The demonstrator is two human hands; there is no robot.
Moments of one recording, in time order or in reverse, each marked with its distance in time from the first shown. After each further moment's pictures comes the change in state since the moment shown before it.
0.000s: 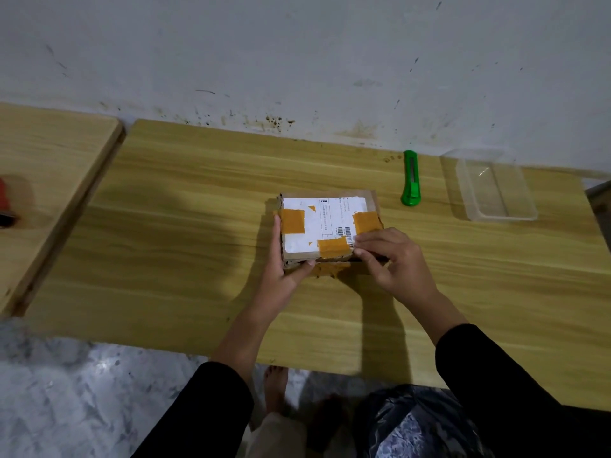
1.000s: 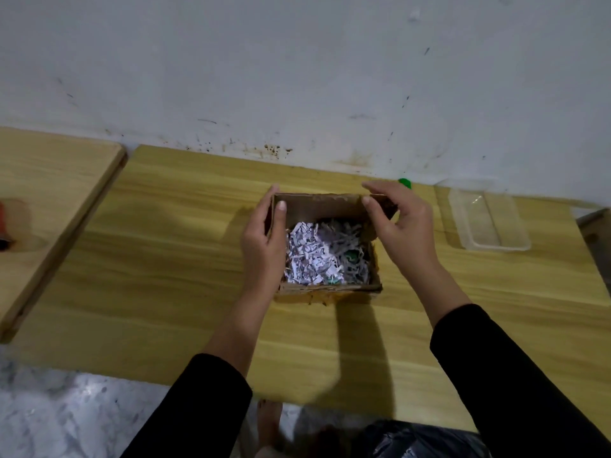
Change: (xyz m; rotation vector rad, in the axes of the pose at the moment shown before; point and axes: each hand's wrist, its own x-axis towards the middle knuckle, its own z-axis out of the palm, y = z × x) left_hand 0.043 0.076 0.006 0.105 0.422 0.347; right_hand 0.088 -0.026 -0.032 0.135 0.235 0.121
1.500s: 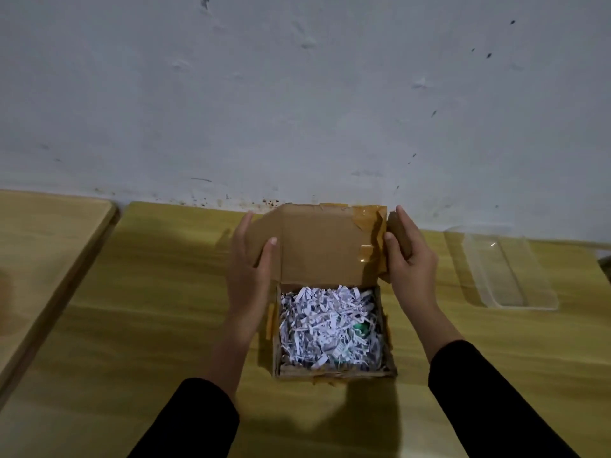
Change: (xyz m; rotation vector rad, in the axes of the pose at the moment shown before) left_hand 0.087 -0.018 0.007 0.152 0.051 -0.001; right_hand 0.046 0.047 0.032 0.091 0.181 0.313
